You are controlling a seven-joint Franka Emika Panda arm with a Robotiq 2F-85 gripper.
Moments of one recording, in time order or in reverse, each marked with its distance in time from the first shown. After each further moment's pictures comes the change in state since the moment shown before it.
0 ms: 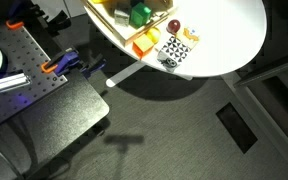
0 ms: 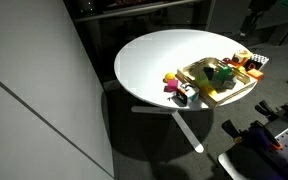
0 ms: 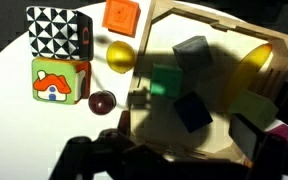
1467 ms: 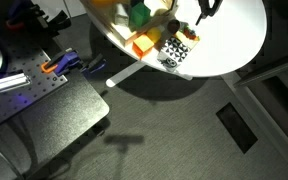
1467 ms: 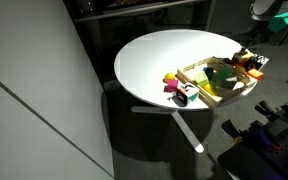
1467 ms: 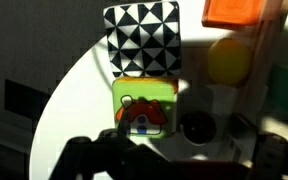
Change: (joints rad) arm -0.166 0.347 -0.014 0.125 -0.136 0.316 0.098
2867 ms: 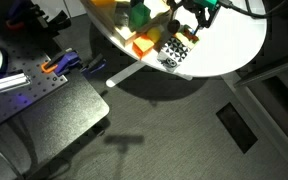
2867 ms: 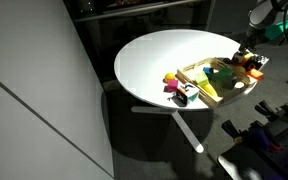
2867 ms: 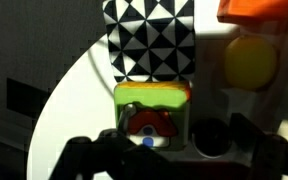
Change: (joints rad) arm -0.015 0.084 0.000 0.015 -0.002 0.091 0.005
